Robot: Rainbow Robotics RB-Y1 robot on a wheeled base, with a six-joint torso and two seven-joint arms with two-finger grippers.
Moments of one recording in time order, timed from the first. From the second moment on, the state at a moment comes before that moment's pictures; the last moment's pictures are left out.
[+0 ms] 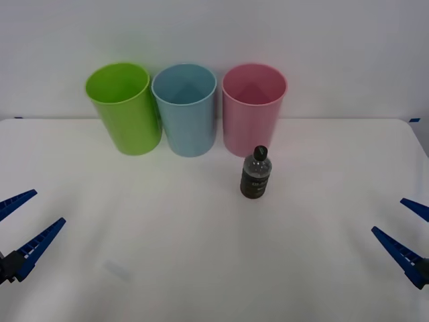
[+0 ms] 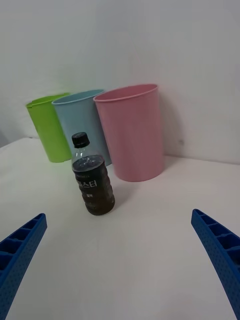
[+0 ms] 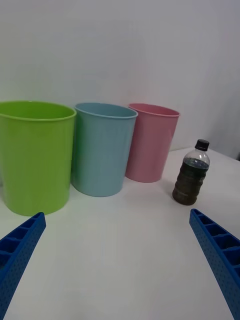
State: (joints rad) right arm 0.38 -0.40 -0.49 -1.66 0.99 -1.20 0.00; left arm 0.35 0.40 0.52 -1.66 -0.96 -1.22 0.00
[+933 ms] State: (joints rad) right arm 0.31 -0.39 -0.13 -1.64 1.00 -0.86 0.18; left arm 0.35 0.40 0.52 -1.66 -0.96 -1.22 0.00
